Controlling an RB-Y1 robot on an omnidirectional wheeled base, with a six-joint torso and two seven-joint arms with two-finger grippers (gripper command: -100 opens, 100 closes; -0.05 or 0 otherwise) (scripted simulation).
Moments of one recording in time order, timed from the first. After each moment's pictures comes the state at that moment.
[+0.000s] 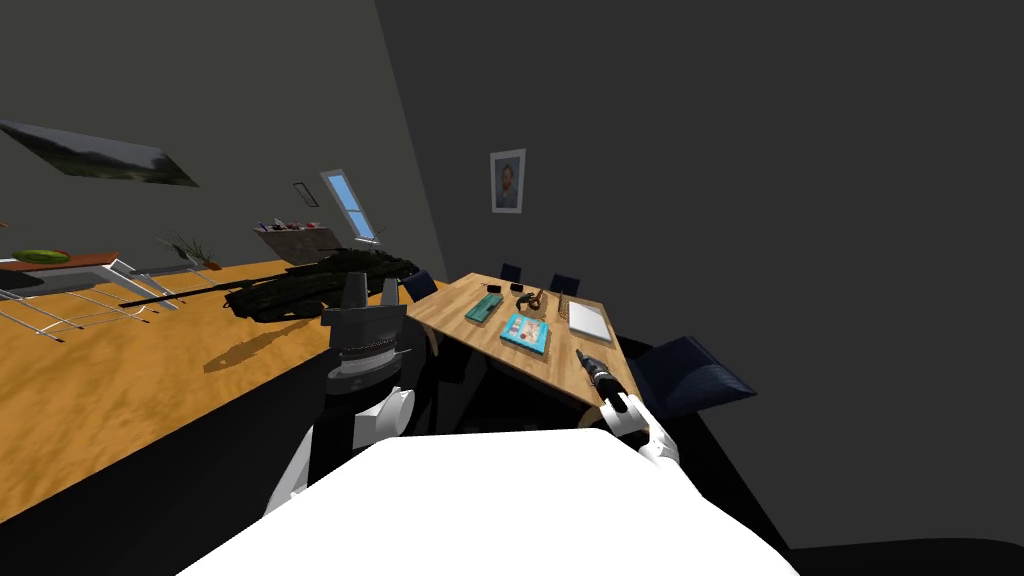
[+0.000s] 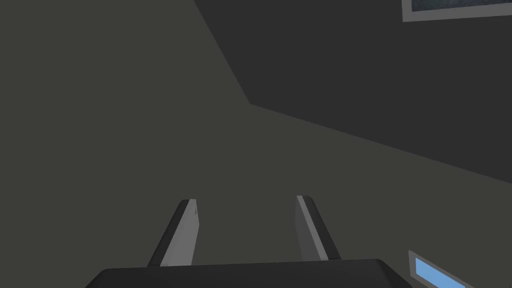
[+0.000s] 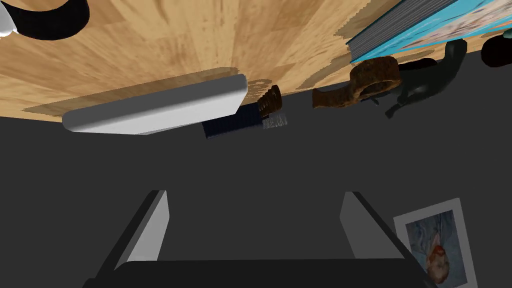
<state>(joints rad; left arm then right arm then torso) 0.47 -0.02 0.00 -2.40 -0.10 -0.57 0.16 0.26 -0.42 -0.04 -1.44 0.32 0.08 0.49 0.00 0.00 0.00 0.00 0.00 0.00</state>
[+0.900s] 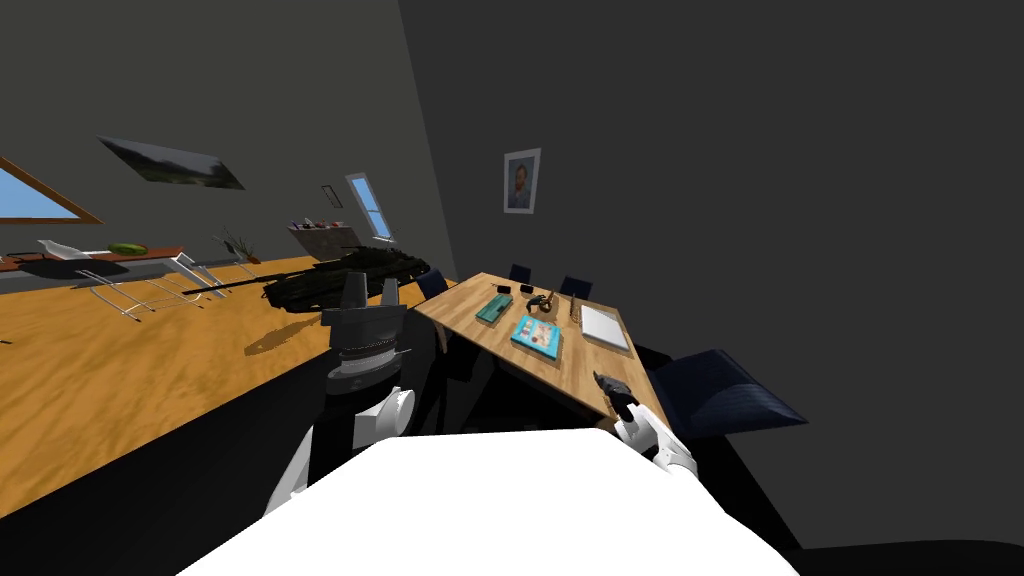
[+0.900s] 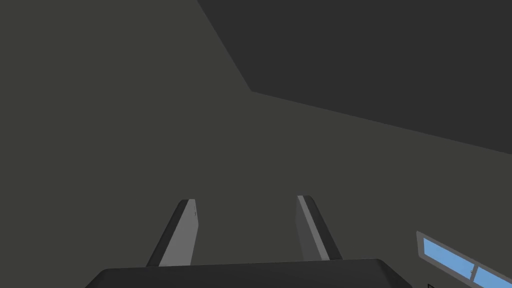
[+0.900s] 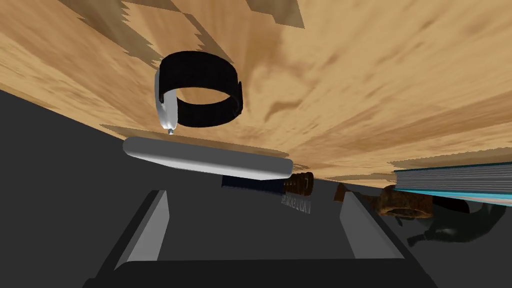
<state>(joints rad) 0.47 -0.02 0.00 -2.40 -0.10 -0.57 0.16 0.25 -0.48 -0.04 -1.24 0.48 0.23 0.56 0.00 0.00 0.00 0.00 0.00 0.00</state>
